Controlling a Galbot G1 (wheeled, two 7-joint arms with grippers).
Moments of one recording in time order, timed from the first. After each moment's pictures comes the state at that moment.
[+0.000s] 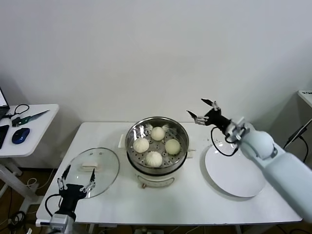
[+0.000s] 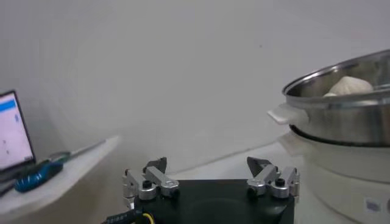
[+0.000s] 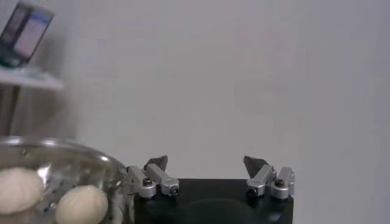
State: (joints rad) left arm 1.69 -1.37 -0.68 -2.07 0.10 0.01 -0.03; right arm -0.75 0.76 0.10 1.63 0.58 0.01 -0.19
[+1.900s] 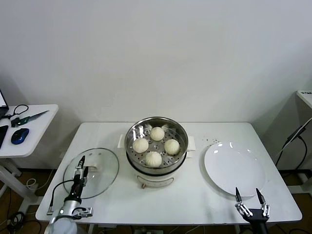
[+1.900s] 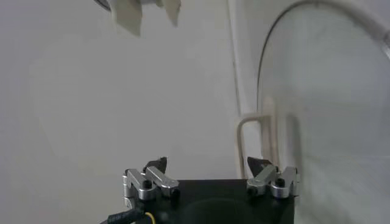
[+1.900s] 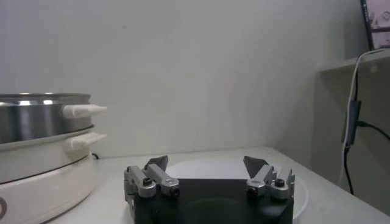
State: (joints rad) left arm 1.29 -1.24 -0.57 -1.36 1.36 0.00 -0.45; right arm -1.72 1.33 0.71 1.70 0.43 0.47 -0.16
